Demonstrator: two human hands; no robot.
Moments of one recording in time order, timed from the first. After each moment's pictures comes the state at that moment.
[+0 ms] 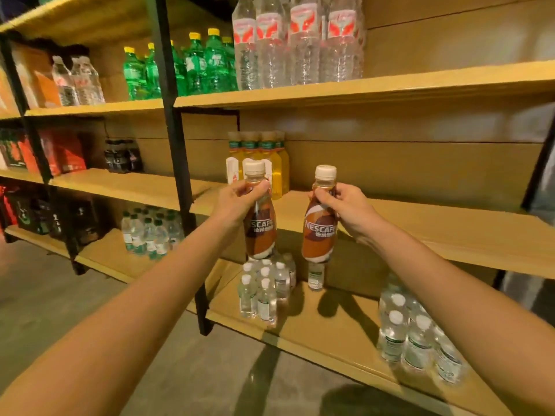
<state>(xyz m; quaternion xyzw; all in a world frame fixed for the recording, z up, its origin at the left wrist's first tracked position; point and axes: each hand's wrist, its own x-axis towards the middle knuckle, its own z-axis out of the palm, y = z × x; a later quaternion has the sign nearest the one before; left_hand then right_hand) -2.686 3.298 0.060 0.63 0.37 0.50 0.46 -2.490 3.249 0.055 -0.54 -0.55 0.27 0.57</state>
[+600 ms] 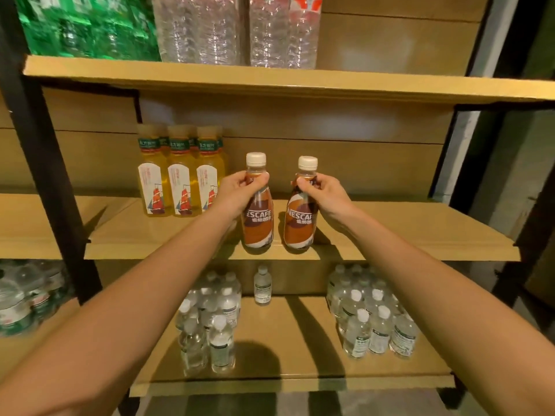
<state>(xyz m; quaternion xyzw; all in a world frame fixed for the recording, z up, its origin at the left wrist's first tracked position) -2.615 3.471 0.074 0.69 0.25 0.38 0.56 -2.486 3.359 0.074 -0.65 -0.42 0.16 0.61</state>
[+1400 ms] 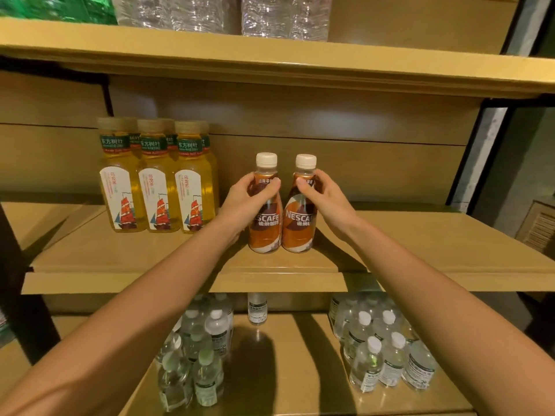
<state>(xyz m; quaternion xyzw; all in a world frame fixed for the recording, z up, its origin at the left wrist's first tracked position) -2.553 3.518 0.057 0.74 0.22 0.35 0.53 -2.426 3.414 0.060 -0.65 -0.45 0.16 0.59</state>
